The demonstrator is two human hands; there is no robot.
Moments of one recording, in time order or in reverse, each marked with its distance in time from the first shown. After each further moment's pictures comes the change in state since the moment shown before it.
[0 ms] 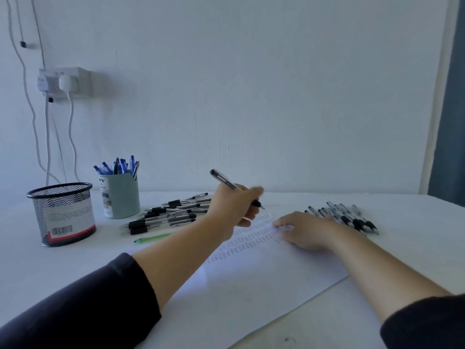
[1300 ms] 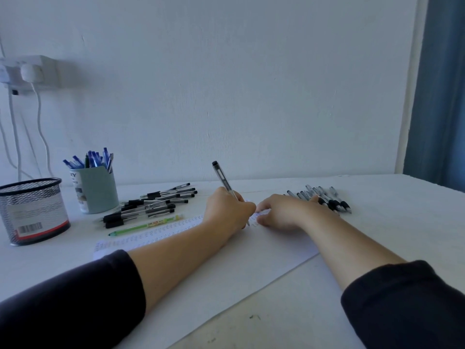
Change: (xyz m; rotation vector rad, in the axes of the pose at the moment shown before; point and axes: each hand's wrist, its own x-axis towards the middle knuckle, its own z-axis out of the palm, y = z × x) left_hand -0.004 -0.024 0.040 0.396 0.096 0.037; right_hand -0.003 0.000 -0.003 -0.018 0.007 0.093
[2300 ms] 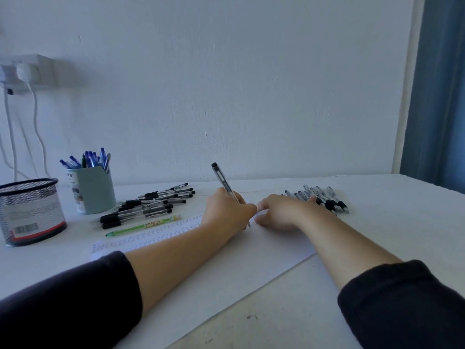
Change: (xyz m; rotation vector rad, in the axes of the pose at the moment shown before) left_hand -0.007 0.003 0.000 0.013 -0.005 0.032; right_hand -0.004 -0.002 -0.003 -0.010 -0.018 0.008
